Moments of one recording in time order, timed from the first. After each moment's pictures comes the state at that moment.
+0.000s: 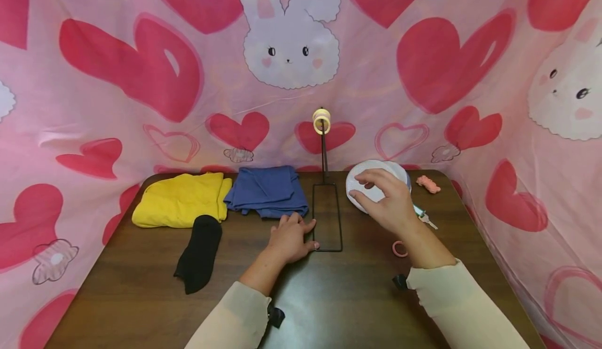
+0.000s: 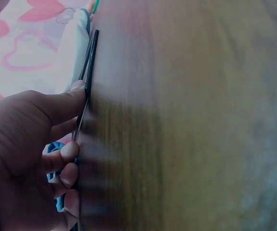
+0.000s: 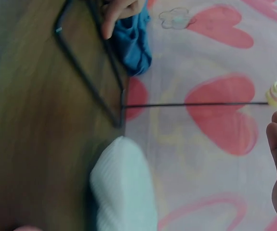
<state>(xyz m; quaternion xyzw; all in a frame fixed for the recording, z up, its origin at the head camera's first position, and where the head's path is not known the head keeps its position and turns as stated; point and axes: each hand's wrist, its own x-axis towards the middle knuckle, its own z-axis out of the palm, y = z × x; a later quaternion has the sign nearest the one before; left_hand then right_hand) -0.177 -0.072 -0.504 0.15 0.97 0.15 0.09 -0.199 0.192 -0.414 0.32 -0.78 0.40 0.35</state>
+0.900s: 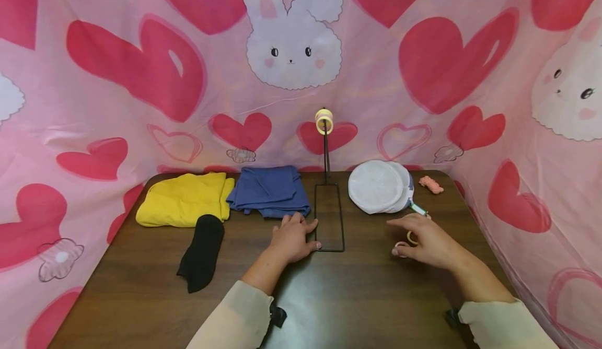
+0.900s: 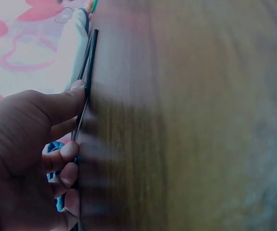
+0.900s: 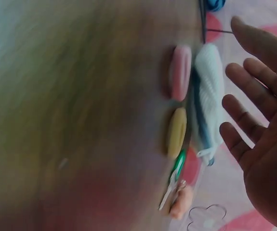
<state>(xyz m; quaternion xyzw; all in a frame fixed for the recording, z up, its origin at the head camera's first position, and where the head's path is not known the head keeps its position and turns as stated) -0.178 -0.072 -0.505 0.16 0.97 0.14 0.09 -0.158 0.297 -0.478 0.32 -0.91 0.23 0.09</state>
